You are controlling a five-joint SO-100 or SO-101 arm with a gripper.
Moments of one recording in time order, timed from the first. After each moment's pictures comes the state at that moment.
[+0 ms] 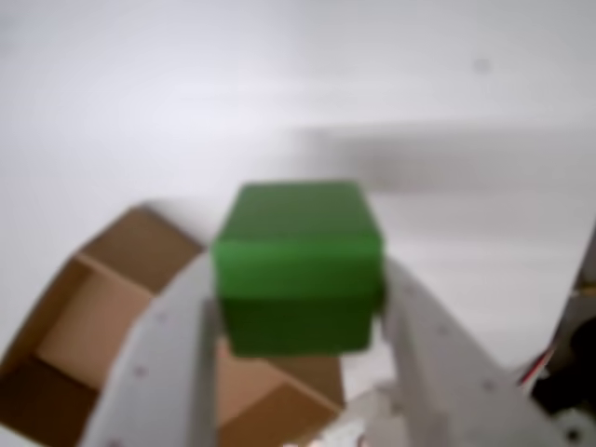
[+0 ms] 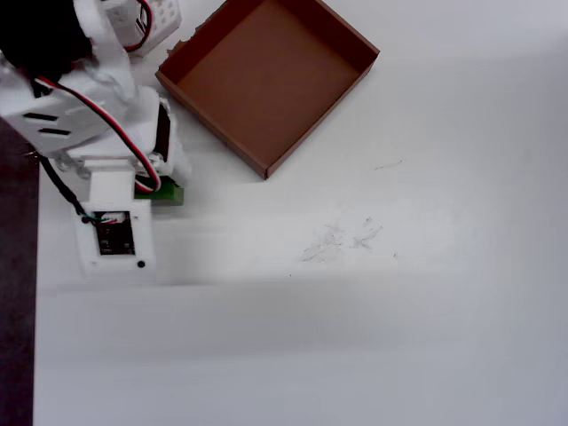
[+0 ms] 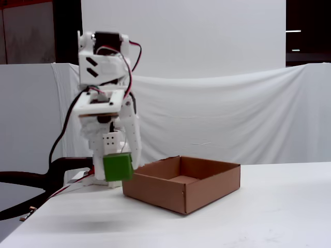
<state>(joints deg) -33.0 115.0 116.1 61.7 -38.6</state>
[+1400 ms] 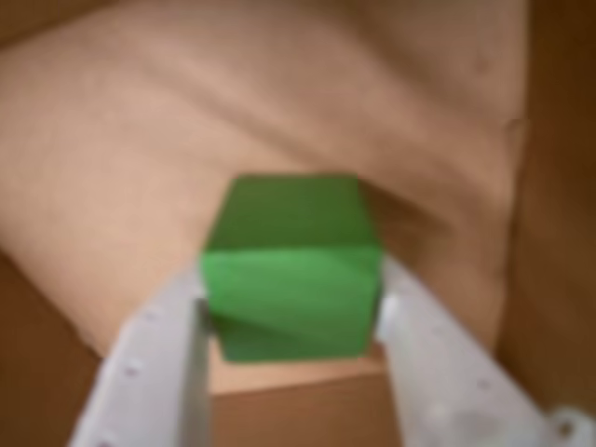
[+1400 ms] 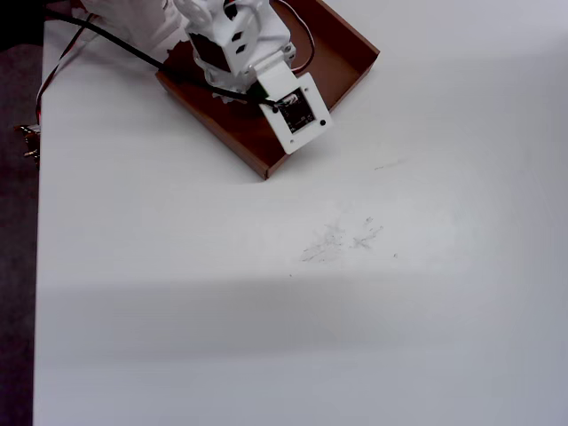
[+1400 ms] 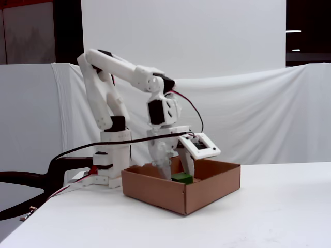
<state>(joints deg) -73.2 110.7 138.1 43.4 -29.7</state>
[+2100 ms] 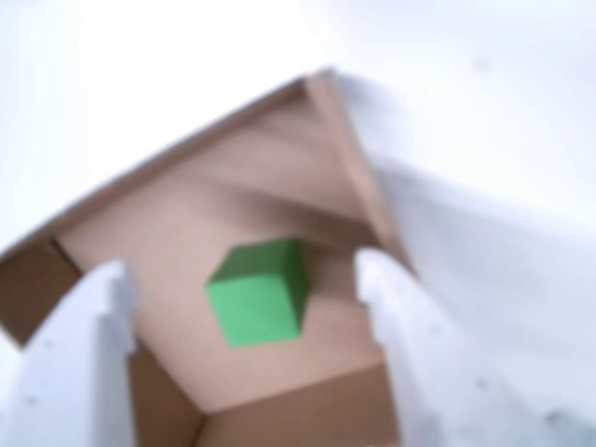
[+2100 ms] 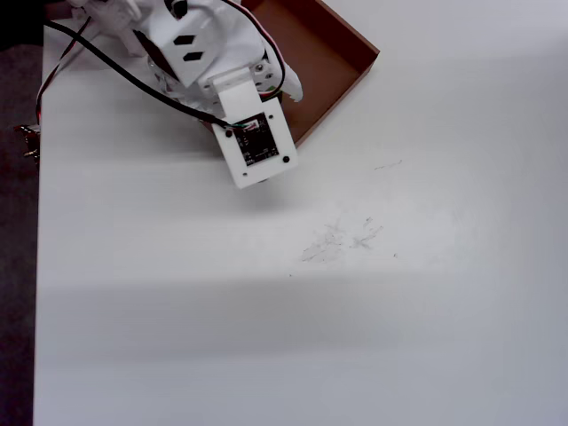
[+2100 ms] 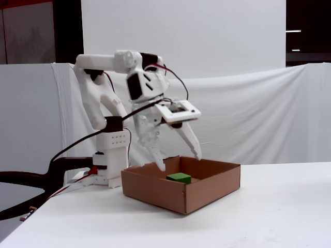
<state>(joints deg) -57.7 125.0 130.9 51.1 -30.1</state>
